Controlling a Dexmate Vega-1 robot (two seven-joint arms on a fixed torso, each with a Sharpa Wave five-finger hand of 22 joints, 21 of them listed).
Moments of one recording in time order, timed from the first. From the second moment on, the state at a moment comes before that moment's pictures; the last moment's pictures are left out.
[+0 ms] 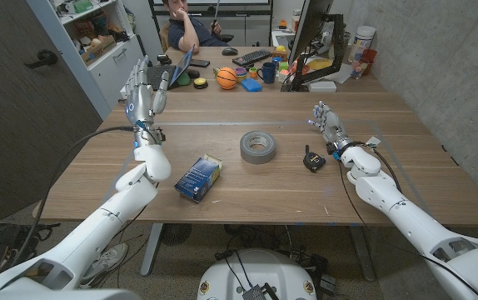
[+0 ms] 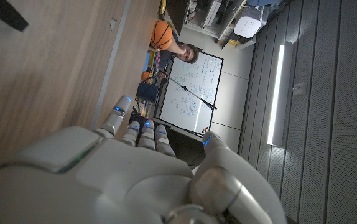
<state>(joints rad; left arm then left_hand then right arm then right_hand) 0.91 0.59 0.36 -1.60 0.43 0.09 0.95 0.17 0.02 0.36 0.00 0.34 0.00 -0.22 0.21 0.18 0.00 -0.09 0.20 0.19 -0.02 0.03 0.22 0.18 -0.02 0.15 0.38 0.18 -0.77 -0.48 -0.39 -1.20 0.66 0.29 0.08 0.14 0.09 0.33 0.12 0.25 -0.01 0.07 0.18 0.18 -0.01 0.06 0.20 0.18 -0.17 -0.02 0.37 0.17 -0.17 0.02 0.96 0.17</state>
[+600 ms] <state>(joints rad) 0.88 0.67 0.43 -1.66 0.60 0.40 0.96 0.25 0.05 0.39 -0.06 0.33 0.03 -0.22 0.21 0.19 0.01 -0.13 0.20 0.19 -0.02 -0.03 0.21 0.18 0.02 0.21 0.37 0.18 -0.77 -0.47 -0.39 -1.19 0.66 0.29 0.08 0.14 0.09 0.32 0.13 0.25 -0.01 0.07 0.18 0.18 -0.01 0.06 0.20 0.18 -0.17 -0.02 0.36 0.17 -0.17 0.02 0.95 0.17</state>
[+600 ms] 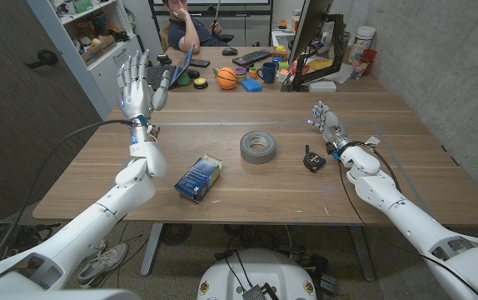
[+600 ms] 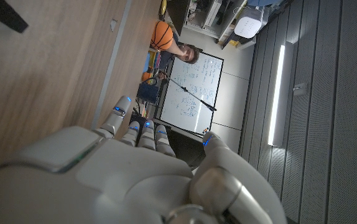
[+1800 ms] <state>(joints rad) 0.82 0.73 0.50 -1.67 0.61 0.66 0.82 0.25 0.03 0.38 -0.09 0.30 0.00 -0.22 0.19 0.19 -0.07 -0.12 0.17 0.19 -0.07 -0.03 0.19 0.18 0.03 0.21 0.31 0.18 -0.76 -0.47 -0.39 -1.19 0.65 0.29 0.08 0.13 0.09 0.32 0.13 0.25 -0.01 0.07 0.18 0.18 -0.01 0.06 0.20 0.18 -0.17 -0.02 0.35 0.18 -0.17 0.02 0.94 0.17</state>
